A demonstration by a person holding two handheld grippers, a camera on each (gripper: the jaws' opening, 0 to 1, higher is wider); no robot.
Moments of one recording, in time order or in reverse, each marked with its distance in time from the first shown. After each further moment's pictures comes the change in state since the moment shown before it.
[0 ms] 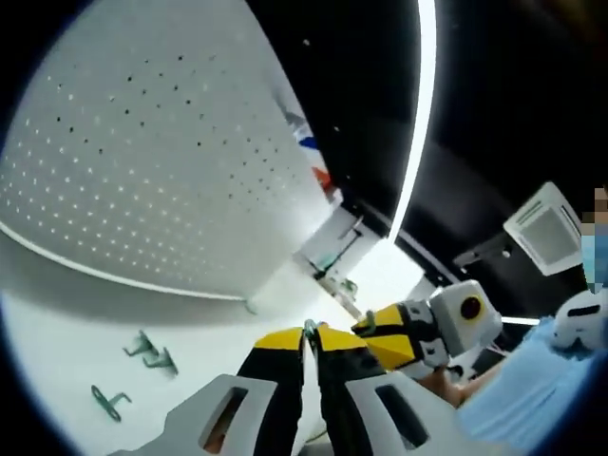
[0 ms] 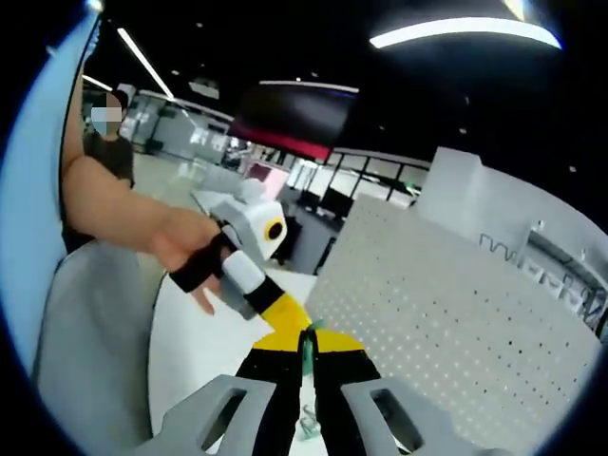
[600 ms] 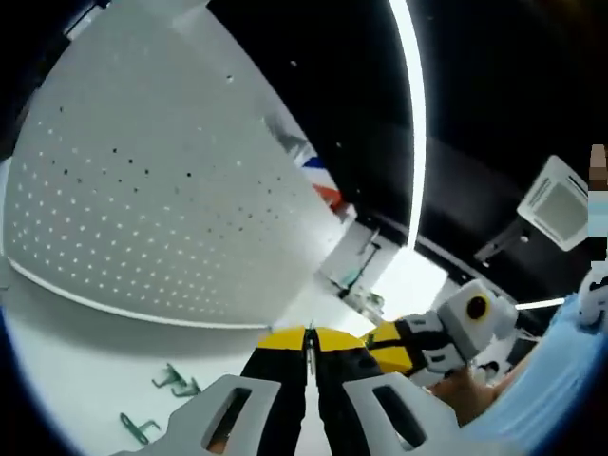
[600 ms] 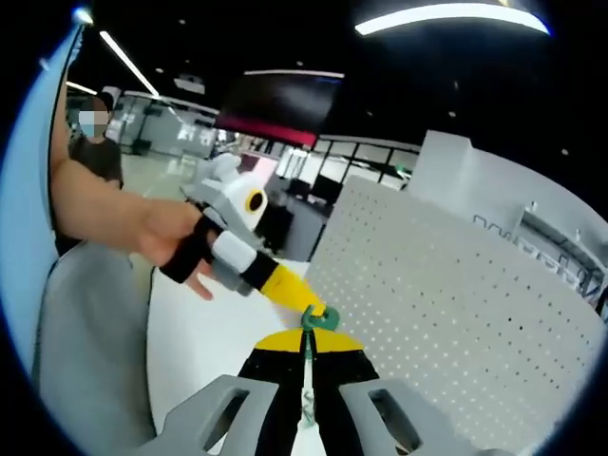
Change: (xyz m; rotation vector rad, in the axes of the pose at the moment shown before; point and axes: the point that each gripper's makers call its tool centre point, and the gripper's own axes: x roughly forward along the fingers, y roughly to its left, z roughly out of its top) left arm -0.006 0.004 0.020 0.132 -0.129 0.096; right arm 0.000 -0.009 -0.019 0.066 0.065 -0.042
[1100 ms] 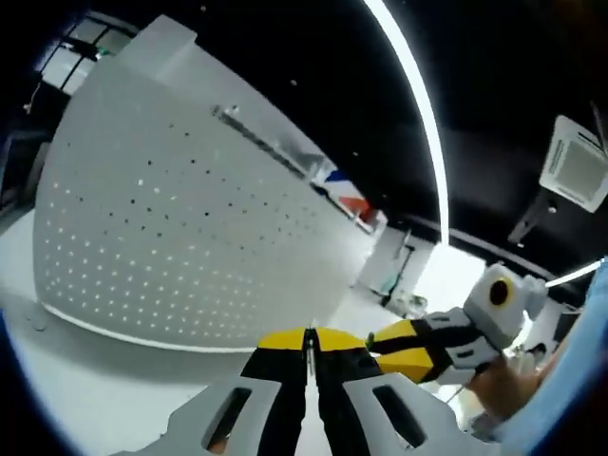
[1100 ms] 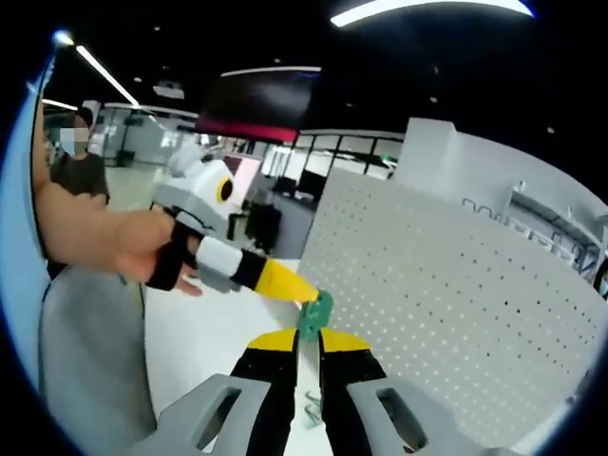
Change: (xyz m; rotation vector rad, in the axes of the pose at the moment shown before) left arm -0.002 0.005 0.014 0.188 -0.061 0.173; right arm 0.002 -0.008 0.002 0.090 0.015 -0.053
